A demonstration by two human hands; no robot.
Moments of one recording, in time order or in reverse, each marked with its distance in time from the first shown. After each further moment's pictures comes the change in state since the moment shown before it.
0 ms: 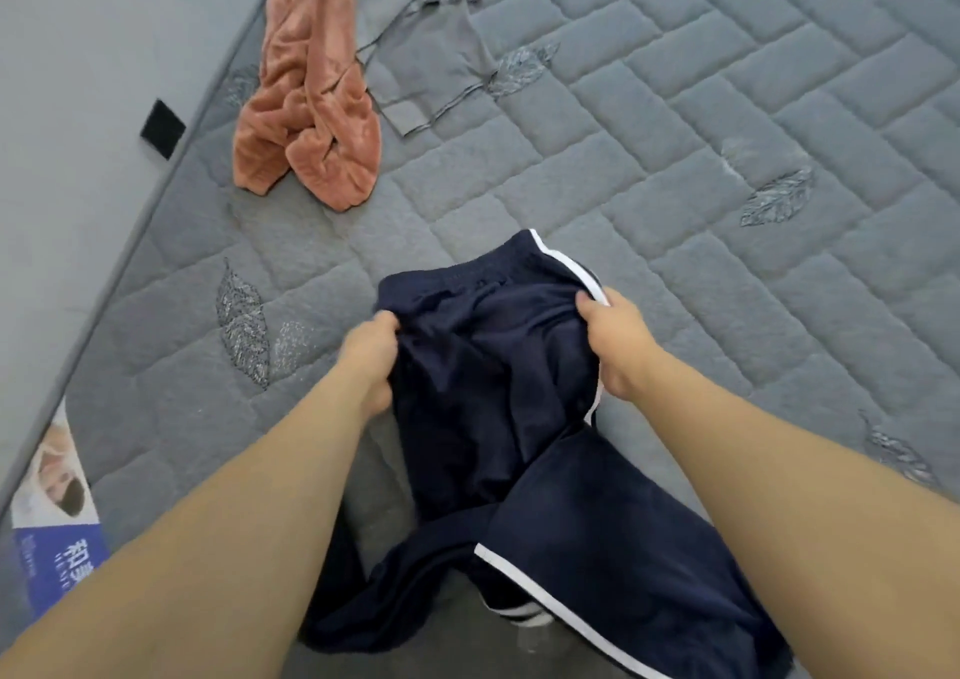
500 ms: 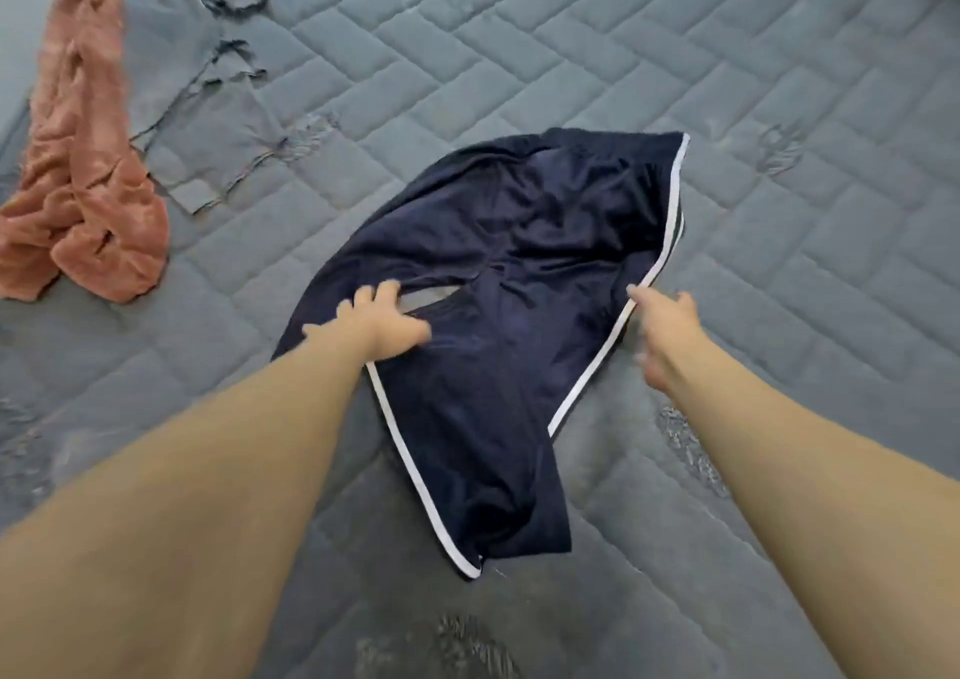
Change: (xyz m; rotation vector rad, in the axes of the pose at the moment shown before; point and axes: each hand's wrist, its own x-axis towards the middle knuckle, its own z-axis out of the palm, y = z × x) left_hand -0.023 0.014 0.224 1.508 -0.169 0.468; right_hand -0.005 -0.042 -0.254 0.260 0.453 0.054
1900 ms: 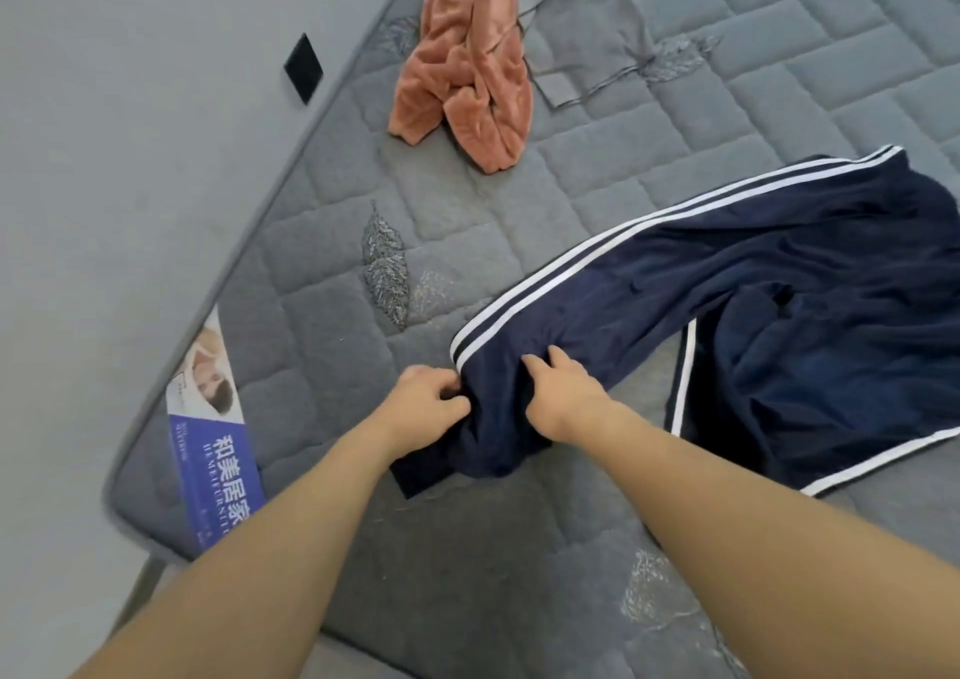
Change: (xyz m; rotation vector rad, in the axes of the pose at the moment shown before) left_hand -0.145 -0.368 0.069 -0.595 0.059 0.027; right_hand -0.232 0.226 0.301 -1.836 -0.830 -0.461
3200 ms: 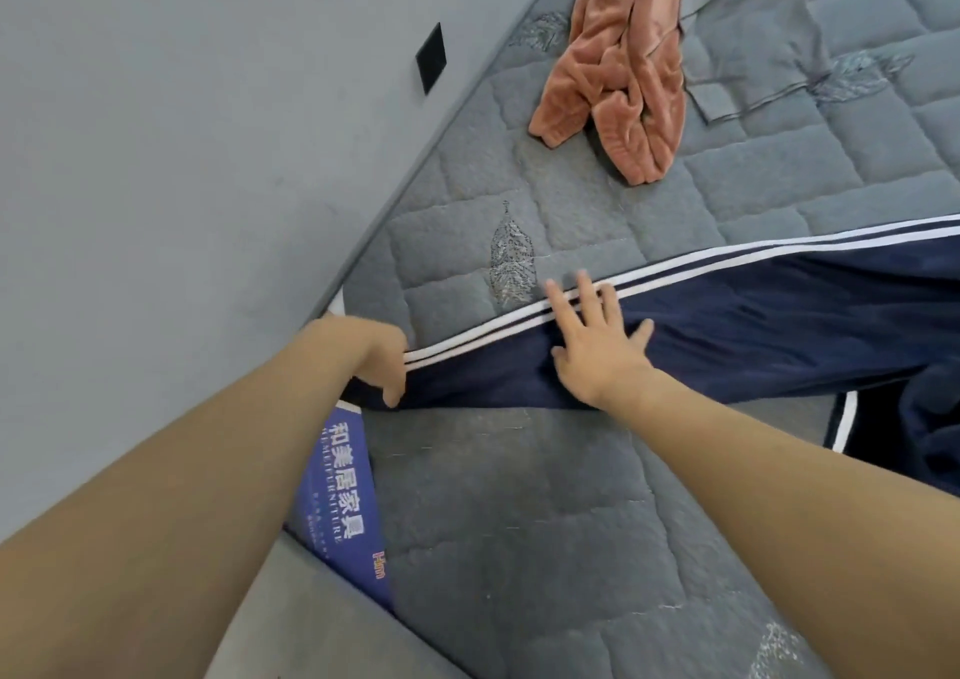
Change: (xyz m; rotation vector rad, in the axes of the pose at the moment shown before) left_hand -0.010 -0.066 -0.190 0.759 -0.375 -0.403; right_hand 0.068 -0.108 -0.013 -0.143 0.280 -0.210
